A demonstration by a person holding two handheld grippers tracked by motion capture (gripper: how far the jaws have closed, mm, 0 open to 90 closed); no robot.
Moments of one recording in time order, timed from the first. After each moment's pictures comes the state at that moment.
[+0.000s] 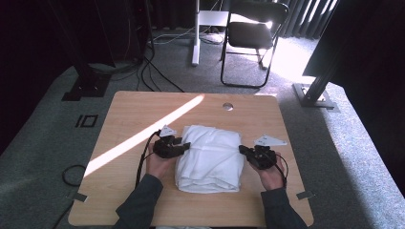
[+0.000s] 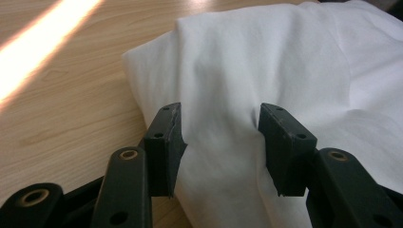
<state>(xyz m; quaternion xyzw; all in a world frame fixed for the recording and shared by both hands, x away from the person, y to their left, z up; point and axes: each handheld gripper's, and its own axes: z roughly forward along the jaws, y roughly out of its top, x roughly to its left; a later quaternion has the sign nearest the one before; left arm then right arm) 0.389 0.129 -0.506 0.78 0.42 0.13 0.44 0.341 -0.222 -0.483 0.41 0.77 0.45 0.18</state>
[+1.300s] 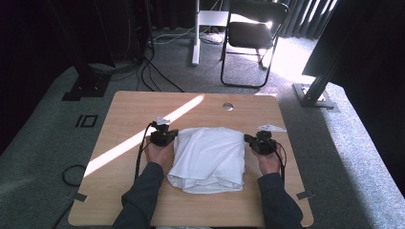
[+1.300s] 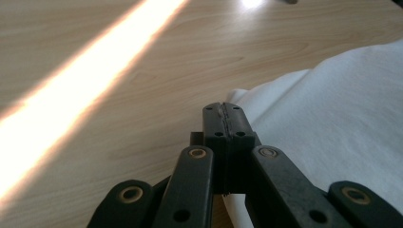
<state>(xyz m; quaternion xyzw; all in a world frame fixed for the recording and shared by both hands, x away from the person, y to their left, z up) 0.442 0.148 -0.526 0.74 0.51 0.16 0.41 0.398 -0.237 -0.501 0.51 0.73 0.42 0.18</state>
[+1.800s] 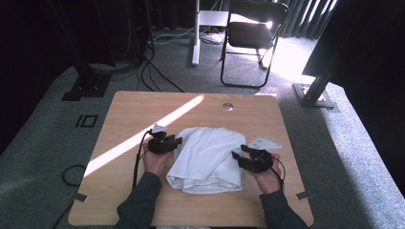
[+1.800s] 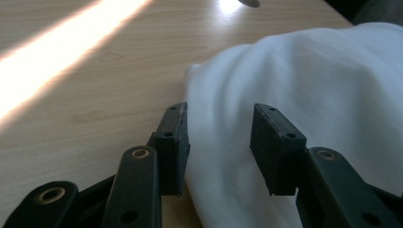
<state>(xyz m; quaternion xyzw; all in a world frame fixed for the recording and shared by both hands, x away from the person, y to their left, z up) 0.403 0.153 -0.523 0.73 0.49 0.13 0.46 0.327 -0.203 -0.480 0.40 0.79 0.43 0.20</state>
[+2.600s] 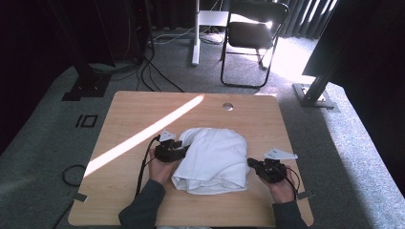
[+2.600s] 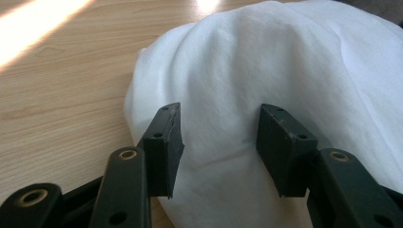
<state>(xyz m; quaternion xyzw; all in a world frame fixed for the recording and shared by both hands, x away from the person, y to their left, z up) 0.382 0.126 -0.523 0.76 0.45 0.13 0.45 0.306 -0.251 -0.502 0.43 0.78 0.43 0.17</state>
